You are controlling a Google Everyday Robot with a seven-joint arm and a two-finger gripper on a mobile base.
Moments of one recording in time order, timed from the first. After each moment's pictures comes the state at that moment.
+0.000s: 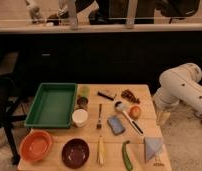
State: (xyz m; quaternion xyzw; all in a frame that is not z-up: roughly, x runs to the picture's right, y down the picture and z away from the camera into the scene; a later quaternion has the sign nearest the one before) arm 0.286 0.111 0.683 -0.28 0.02 0.02 0.96
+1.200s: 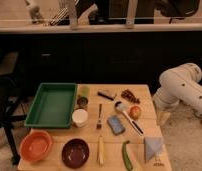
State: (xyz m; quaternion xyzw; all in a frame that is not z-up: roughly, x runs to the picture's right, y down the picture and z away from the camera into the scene) arm 0.286 0.111 0.683 -0.28 0.02 0.02 0.96
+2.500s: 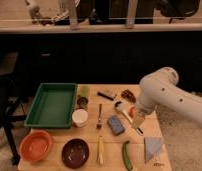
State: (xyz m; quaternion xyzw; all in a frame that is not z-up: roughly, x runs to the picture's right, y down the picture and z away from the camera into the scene) arm 0.183 0.134 0.692 -0.29 0.04 0.22 0.93
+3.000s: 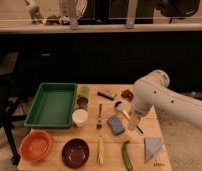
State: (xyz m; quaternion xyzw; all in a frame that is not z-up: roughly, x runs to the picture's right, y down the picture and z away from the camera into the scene) arm 0.176 0.139 0.698 -0.30 0.05 0.22 0.93
